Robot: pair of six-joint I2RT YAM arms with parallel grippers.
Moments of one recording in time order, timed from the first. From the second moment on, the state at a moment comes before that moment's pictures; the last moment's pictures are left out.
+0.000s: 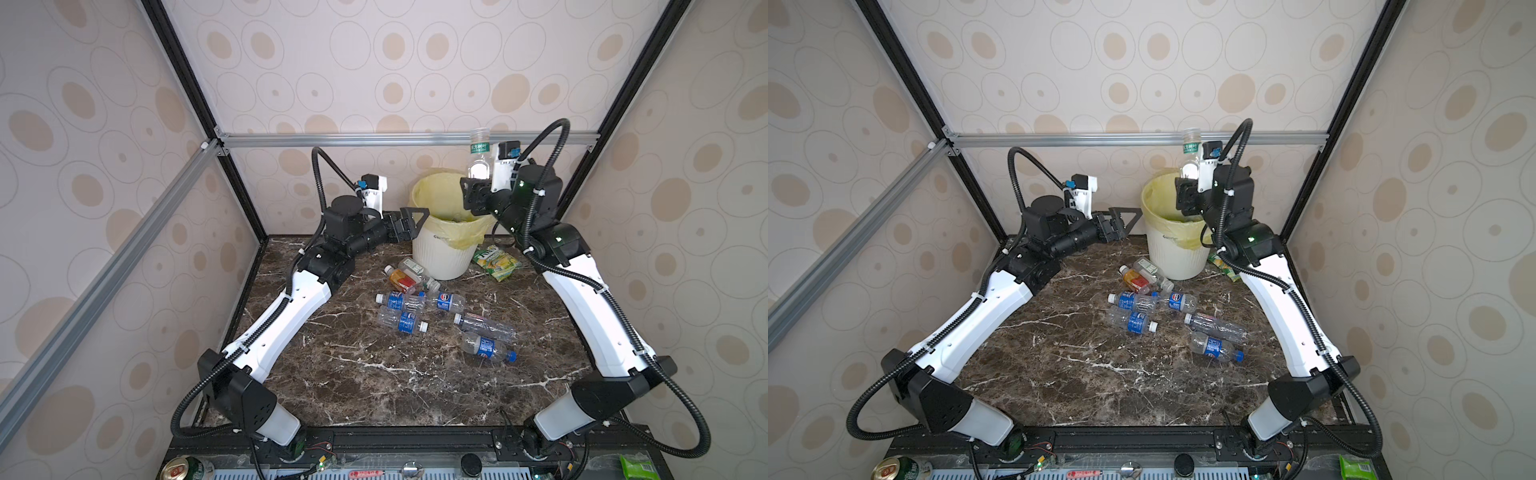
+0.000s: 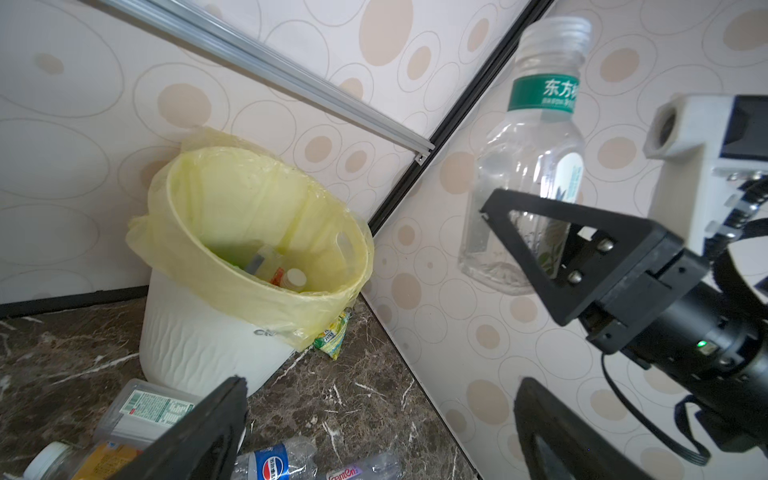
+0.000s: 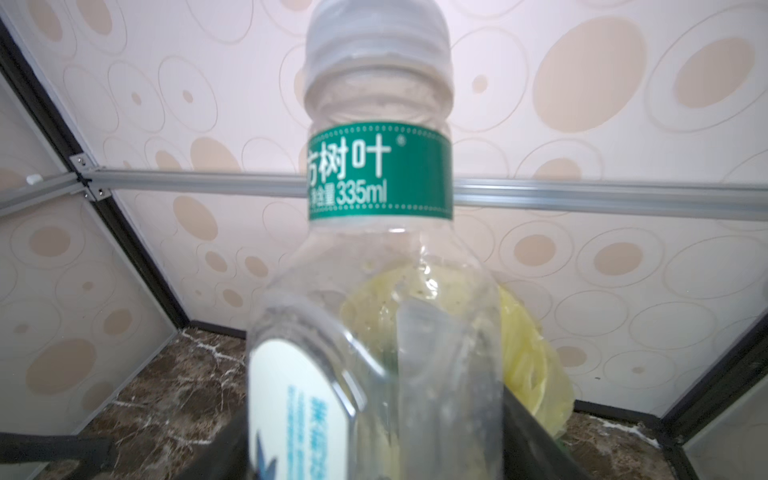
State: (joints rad) left arm -0.53 1.54 1.63 -0.15 0.31 -0.58; right arm 0.41 1.55 1.95 -0.46 0.17 0.06
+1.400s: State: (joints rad) left arm -0.54 1.59 1.69 -0.38 -0.11 -0.24; right arm 0.29 1.70 2.01 -0.57 0.15 0.21
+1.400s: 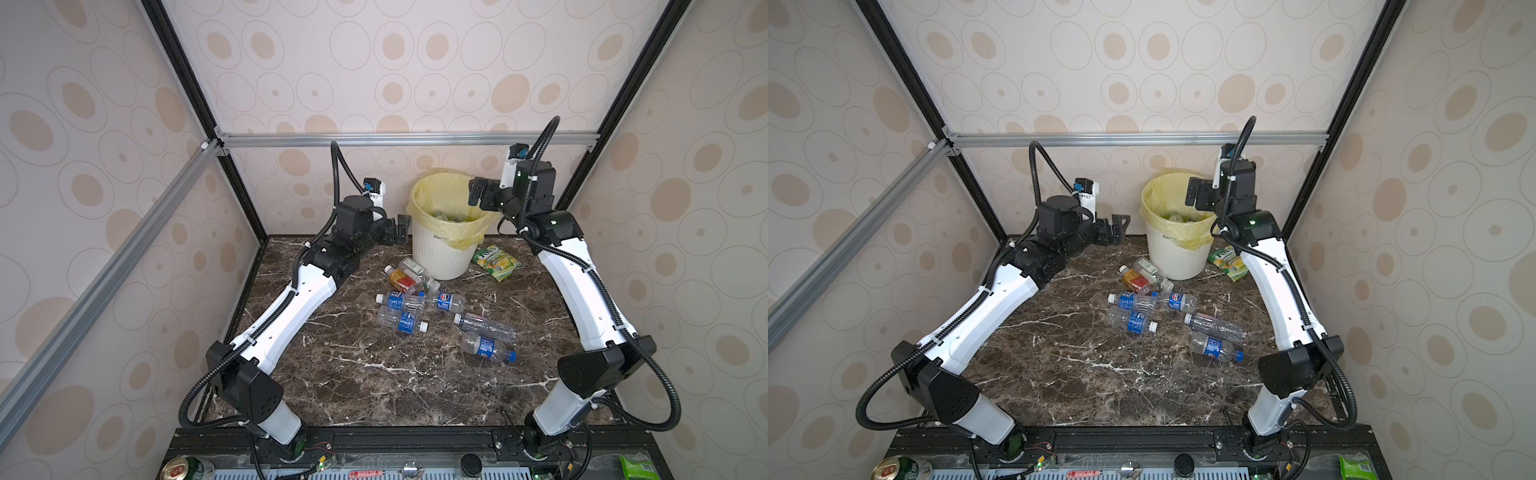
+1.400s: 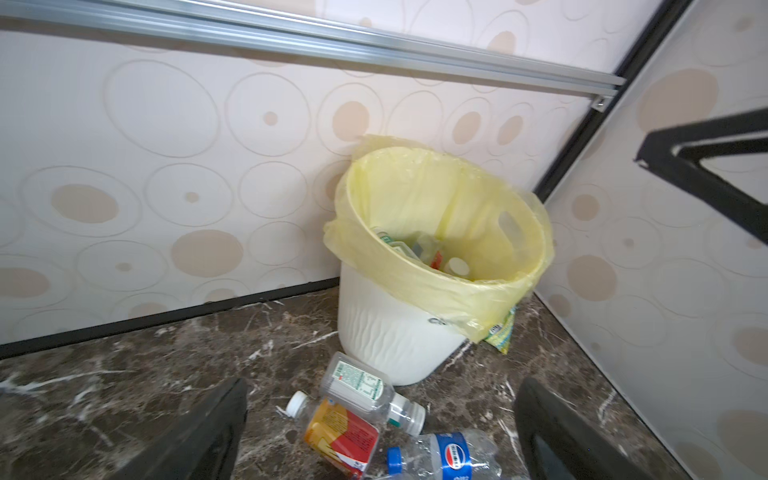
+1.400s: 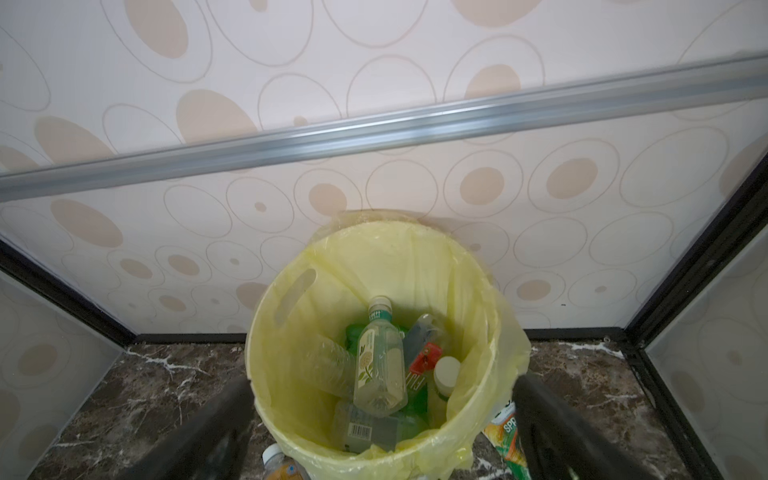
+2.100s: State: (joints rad) left arm -0.34 1.67 1.55 -0.49 -0.23 -0.39; right arm 0.43 1.46 1.48 -0.38 0.15 0.15
